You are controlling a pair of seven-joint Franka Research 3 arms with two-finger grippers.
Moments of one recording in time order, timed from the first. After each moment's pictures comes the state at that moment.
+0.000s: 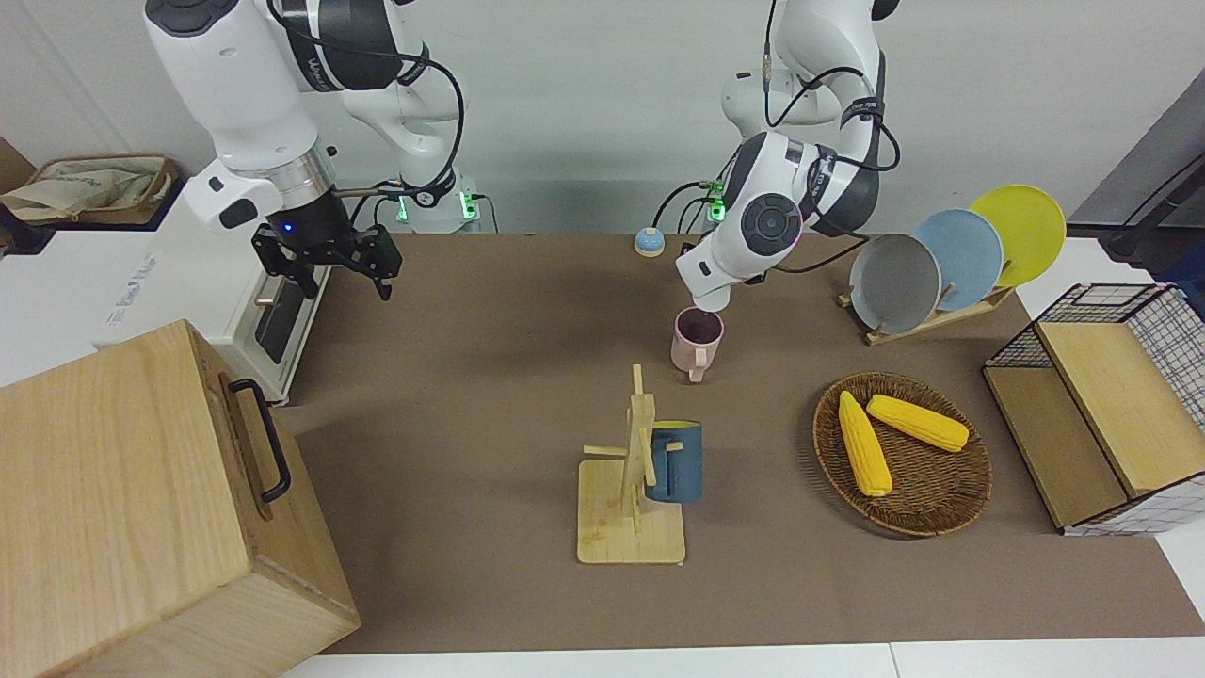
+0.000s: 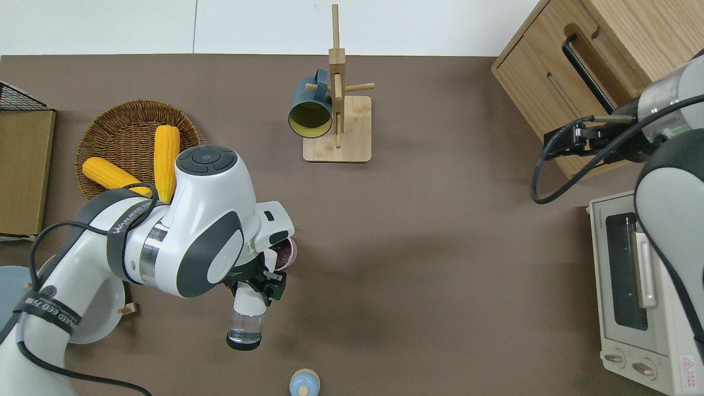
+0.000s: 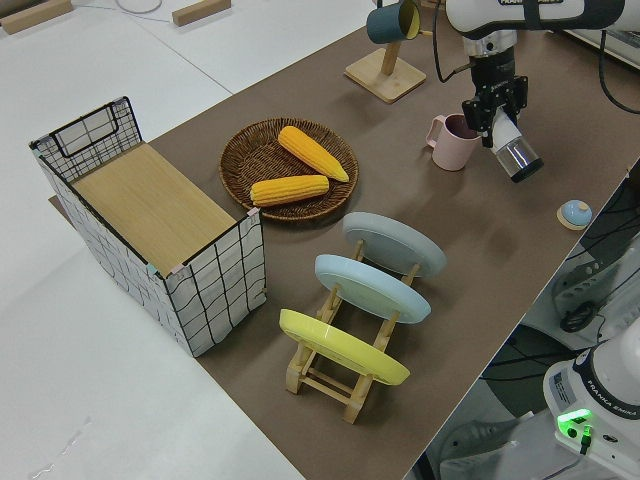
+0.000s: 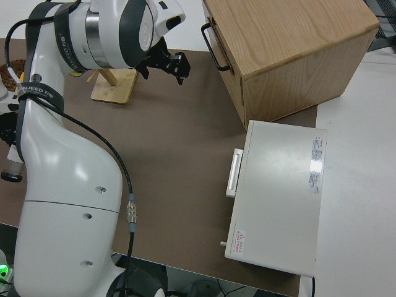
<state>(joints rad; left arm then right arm) -0.04 0.18 -0.38 -1.86 -0.11 1.50 -0.06 -0.01 0.20 0.10 -1.35 0.01 1.58 0.17</state>
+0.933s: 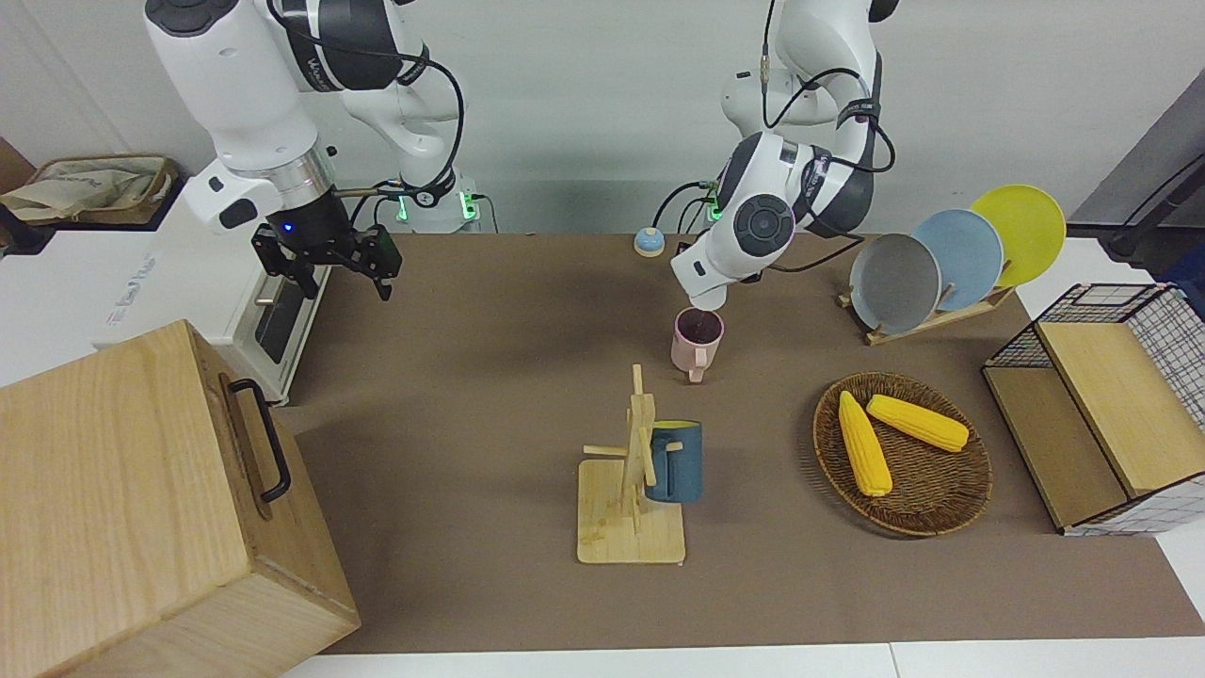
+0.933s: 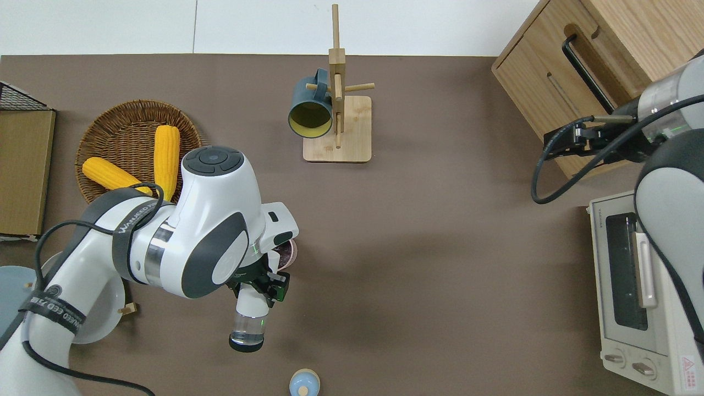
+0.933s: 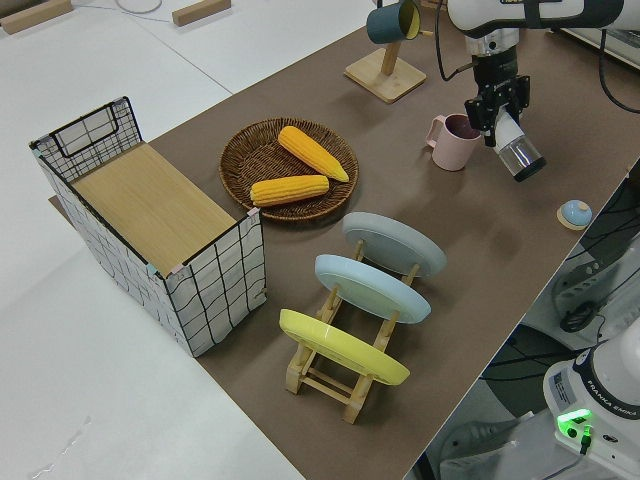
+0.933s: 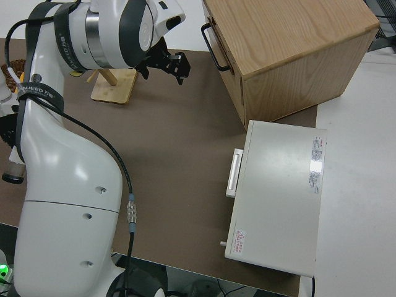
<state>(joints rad) -0.04 0.19 -0.38 -1.85 -0.11 1.49 -0.08 -0.01 0.20 0.10 -1.35 0.01 1.58 0.17</state>
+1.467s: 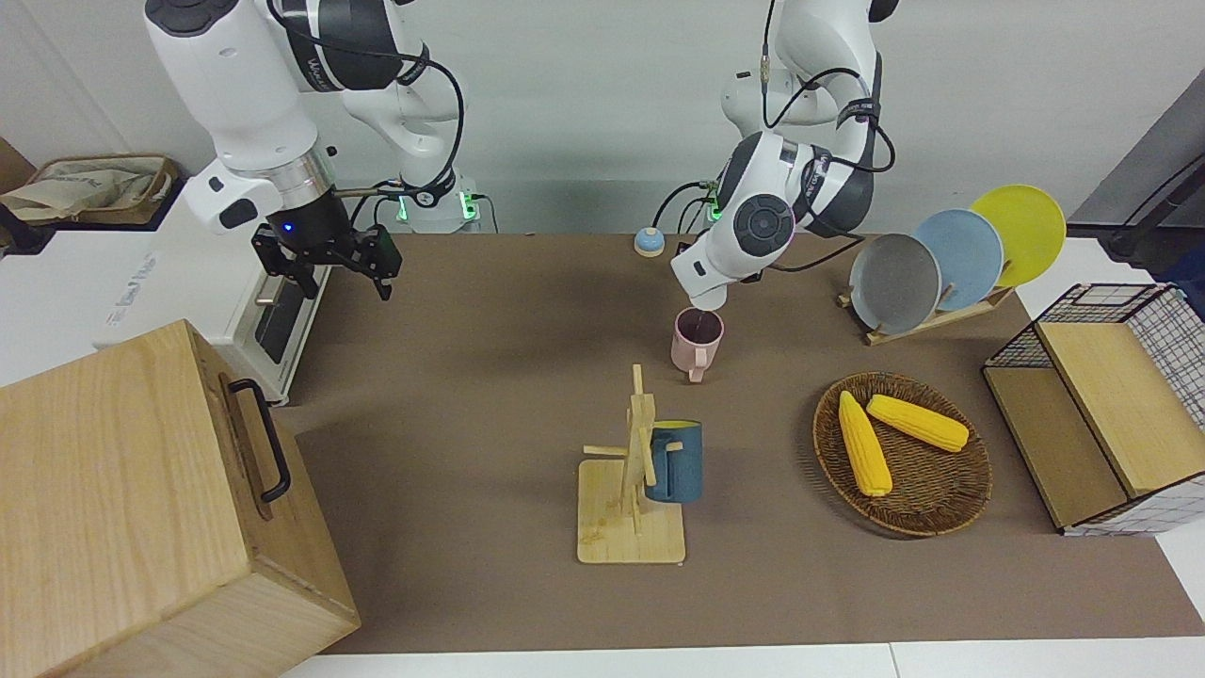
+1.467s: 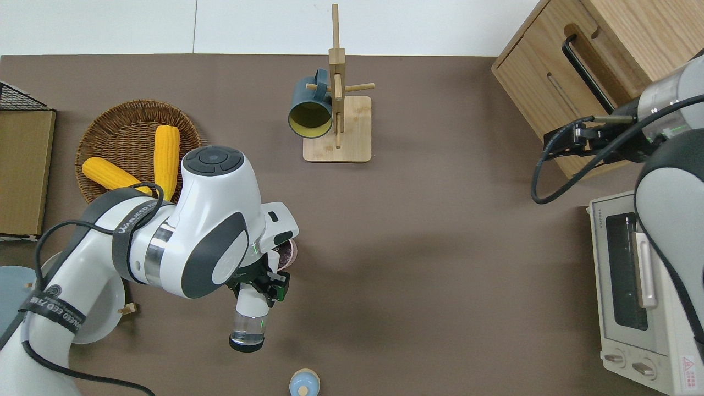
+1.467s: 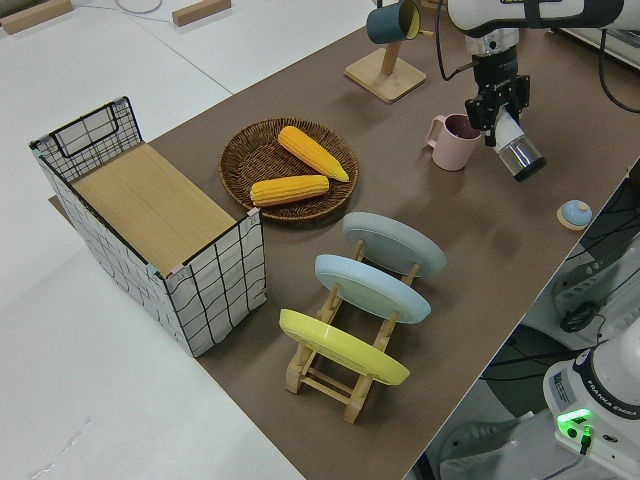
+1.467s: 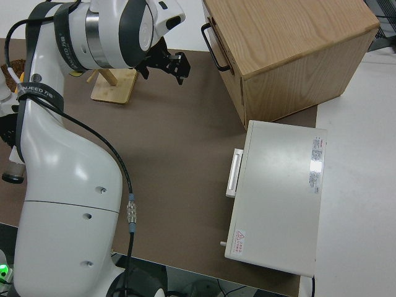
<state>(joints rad) -0.04 0.19 -0.38 -1.85 -0.11 1.49 -0.09 -0.01 0.20 0.10 -1.35 0.01 1.58 0.17</state>
